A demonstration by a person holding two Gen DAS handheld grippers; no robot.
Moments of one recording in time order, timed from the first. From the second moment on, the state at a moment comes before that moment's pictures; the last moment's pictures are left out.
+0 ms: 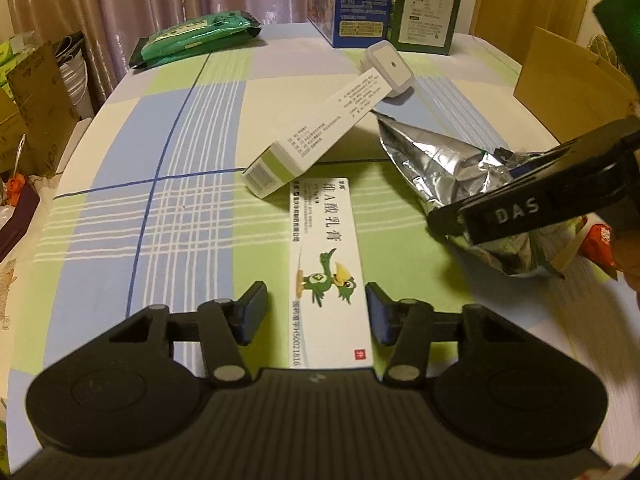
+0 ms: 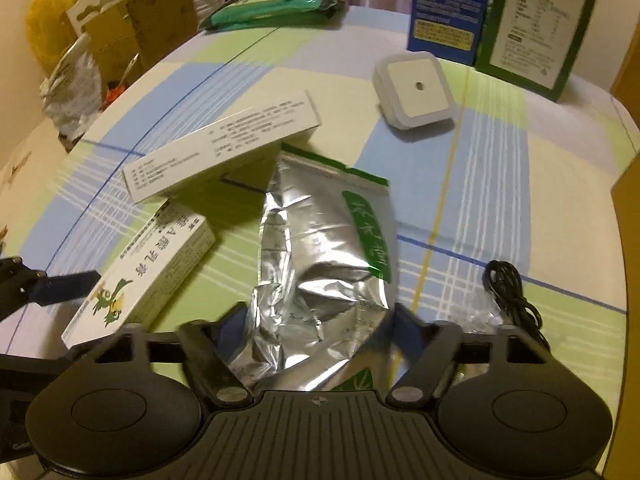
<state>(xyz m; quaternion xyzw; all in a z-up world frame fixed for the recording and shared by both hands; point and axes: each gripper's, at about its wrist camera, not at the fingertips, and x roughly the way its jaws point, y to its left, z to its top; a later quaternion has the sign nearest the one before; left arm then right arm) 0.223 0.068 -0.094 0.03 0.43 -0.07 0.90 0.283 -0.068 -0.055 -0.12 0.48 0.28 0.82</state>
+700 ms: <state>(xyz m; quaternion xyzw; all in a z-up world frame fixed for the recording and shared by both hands) 0.101 0.031 -0.084 0.03 0.46 -0.09 0.89 0.129 -0.150 -0.026 -0.05 0.50 0.25 0.83</state>
